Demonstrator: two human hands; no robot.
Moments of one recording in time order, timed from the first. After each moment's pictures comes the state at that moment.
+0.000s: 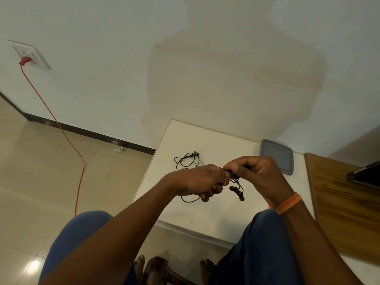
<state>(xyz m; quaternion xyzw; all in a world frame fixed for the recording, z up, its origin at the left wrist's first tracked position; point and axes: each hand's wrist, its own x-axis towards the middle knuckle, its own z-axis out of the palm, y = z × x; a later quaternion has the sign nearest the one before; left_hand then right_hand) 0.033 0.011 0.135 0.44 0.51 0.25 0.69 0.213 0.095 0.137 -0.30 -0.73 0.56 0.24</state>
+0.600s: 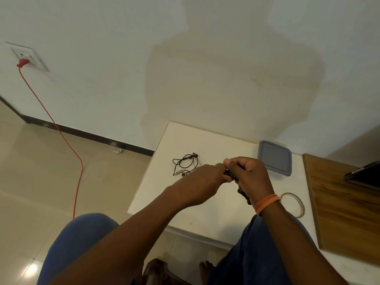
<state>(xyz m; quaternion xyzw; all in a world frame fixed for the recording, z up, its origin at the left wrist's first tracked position) 0.049 0.008 0.125 0.70 0.63 0.18 0.28 0.186 0.077 0.134 -0.49 -0.68 0.47 0.26</state>
